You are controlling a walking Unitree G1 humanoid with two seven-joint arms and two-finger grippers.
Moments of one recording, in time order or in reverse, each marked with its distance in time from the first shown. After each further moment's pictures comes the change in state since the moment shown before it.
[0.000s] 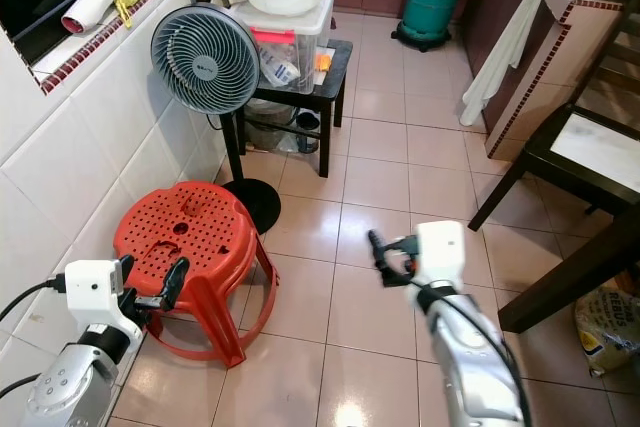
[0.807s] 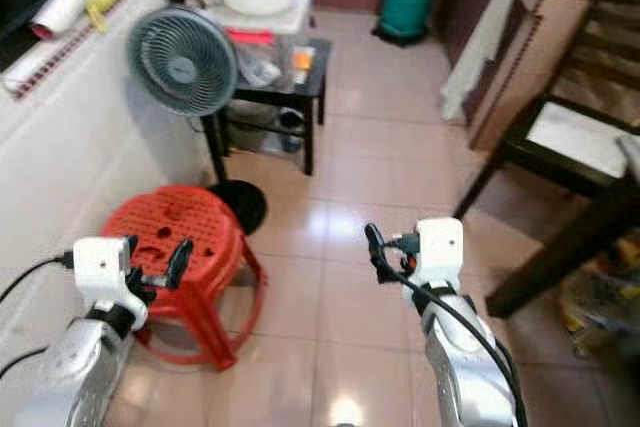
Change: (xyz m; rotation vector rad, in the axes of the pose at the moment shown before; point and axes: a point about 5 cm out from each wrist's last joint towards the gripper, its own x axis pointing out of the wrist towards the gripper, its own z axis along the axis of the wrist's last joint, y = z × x) left arm 0.022 -0.002 0.016 0.039 -0.050 -0.018; right arm -0.005 0.014 0.006 0.020 -0.038 -0.002
